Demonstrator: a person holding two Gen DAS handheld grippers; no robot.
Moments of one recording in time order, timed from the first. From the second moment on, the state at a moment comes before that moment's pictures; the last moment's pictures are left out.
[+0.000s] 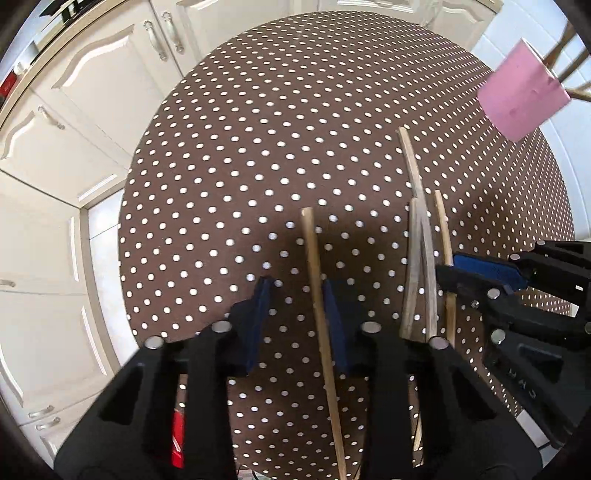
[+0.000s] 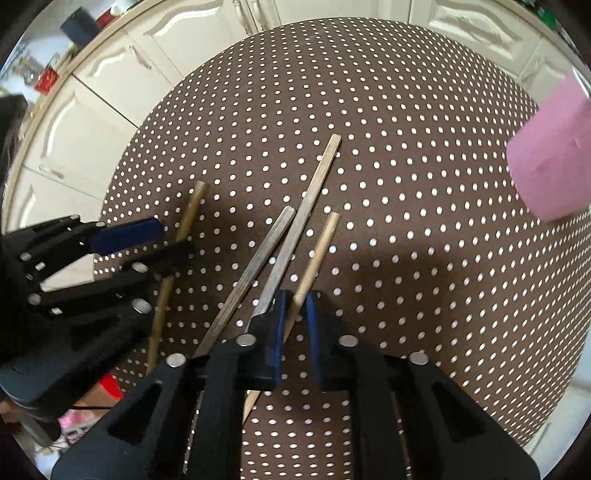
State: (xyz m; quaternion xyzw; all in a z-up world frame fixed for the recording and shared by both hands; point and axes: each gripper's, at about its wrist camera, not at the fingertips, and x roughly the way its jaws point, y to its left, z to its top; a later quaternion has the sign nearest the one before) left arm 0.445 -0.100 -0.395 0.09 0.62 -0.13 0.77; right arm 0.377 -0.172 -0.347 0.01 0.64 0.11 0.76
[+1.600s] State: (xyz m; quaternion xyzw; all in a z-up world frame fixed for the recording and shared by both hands) left arm 0.359 -0.112 -0.158 0.01 0.41 -0.29 0.86; right arm 0.280 -0.258 -0.144 0.13 0.40 0.03 0.91
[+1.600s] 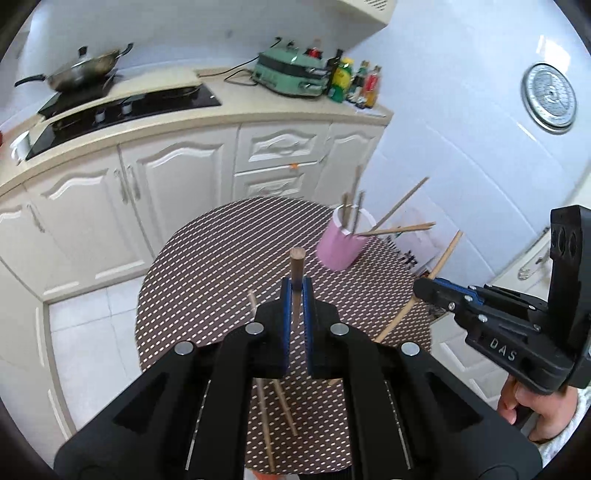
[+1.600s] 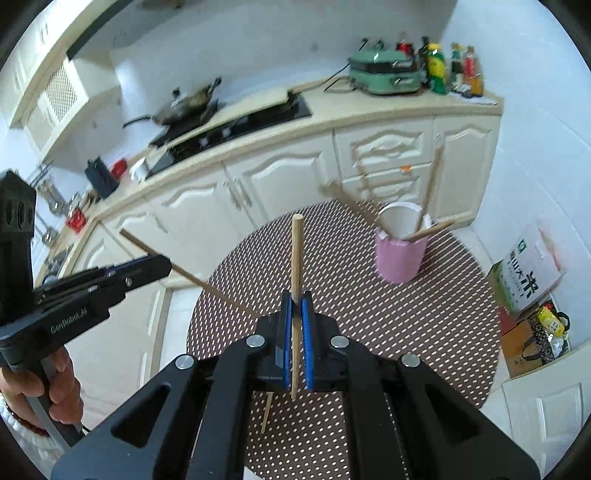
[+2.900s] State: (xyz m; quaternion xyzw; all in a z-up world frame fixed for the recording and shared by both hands) left arm 0.463 -0.267 -0.104 0.00 0.34 -0.36 0.87; right arm 0.346 -0.415 -0.082 0.13 0.27 -0.09 0.95
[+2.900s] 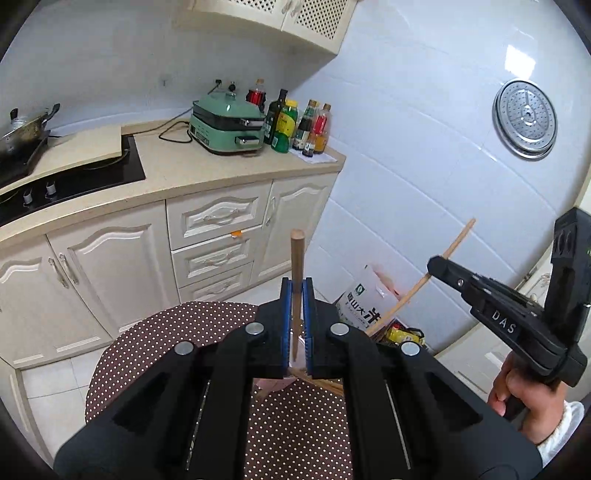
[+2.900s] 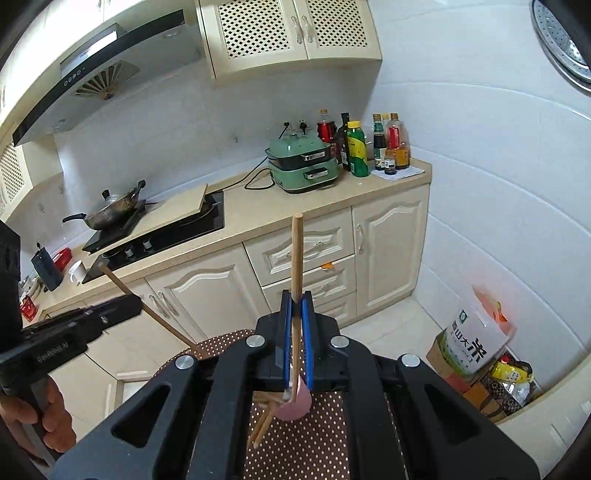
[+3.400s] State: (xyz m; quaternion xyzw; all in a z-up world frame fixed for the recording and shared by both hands) left arm 0.490 -0.303 -0.147 0.03 0.40 -0.36 0.84; right arm 0.388 -0.418 -0.115 0.13 0.32 -0.05 0.94
